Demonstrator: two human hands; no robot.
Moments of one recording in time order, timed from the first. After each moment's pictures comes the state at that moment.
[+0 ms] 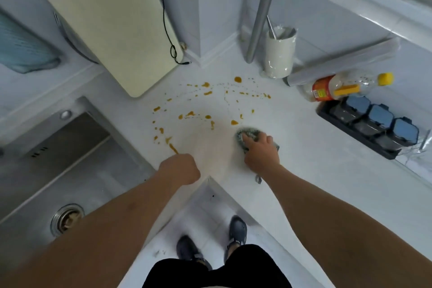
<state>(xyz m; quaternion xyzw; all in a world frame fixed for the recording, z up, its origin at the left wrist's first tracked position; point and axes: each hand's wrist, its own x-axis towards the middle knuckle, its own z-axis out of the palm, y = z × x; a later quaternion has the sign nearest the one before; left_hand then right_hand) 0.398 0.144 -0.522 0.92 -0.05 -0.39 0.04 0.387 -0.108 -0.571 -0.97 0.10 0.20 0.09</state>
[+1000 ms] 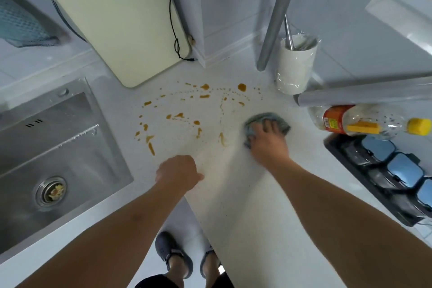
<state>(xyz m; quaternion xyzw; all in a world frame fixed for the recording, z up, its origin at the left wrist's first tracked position) 0.413 0.044 -0.545 0.94 0.11 -0.33 0.02 0.495 -0.208 -0.589 -0.98 -0.04 0.15 0.10</state>
